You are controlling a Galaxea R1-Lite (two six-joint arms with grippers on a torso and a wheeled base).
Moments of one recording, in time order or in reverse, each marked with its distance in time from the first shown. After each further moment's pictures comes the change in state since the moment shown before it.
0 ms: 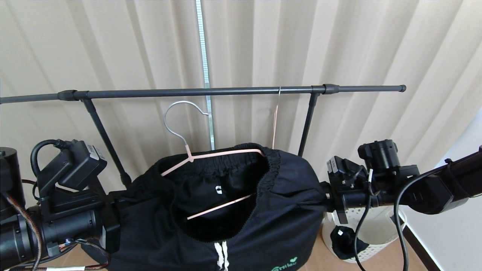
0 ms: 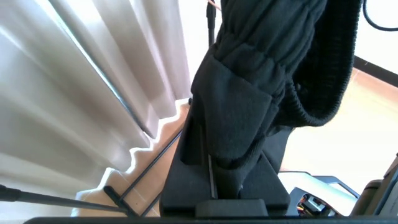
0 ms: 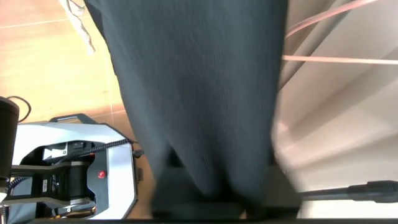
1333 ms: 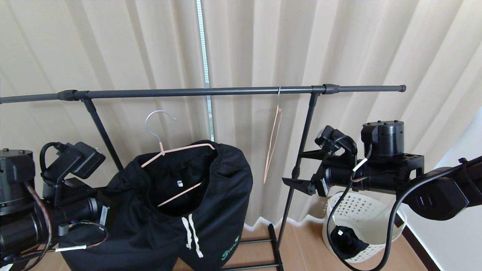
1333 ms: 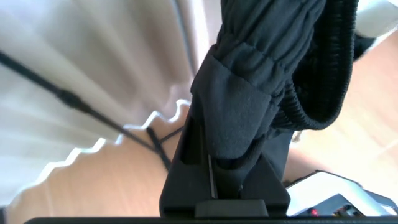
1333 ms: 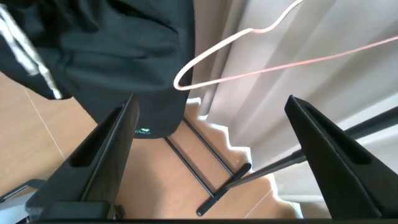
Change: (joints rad) left arm 0.161 0.110 -0.003 -0.001 0.246 0.000; right arm 0.142 -0.092 -0.003 -0.245 -0.450 0.428
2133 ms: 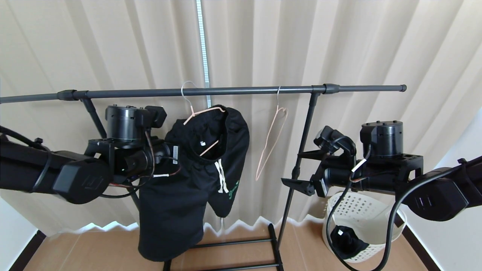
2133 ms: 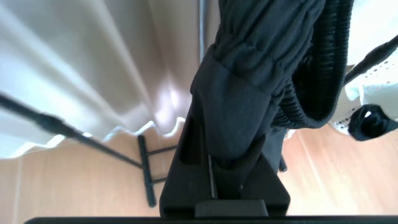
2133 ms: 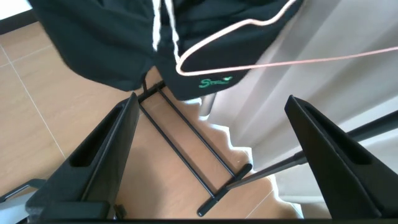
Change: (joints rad) left arm -0.183 0.483 -0.524 -0.002 0.323 -0.306; right arm 0.007 0.001 0.000 -0.003 -0.004 0.001
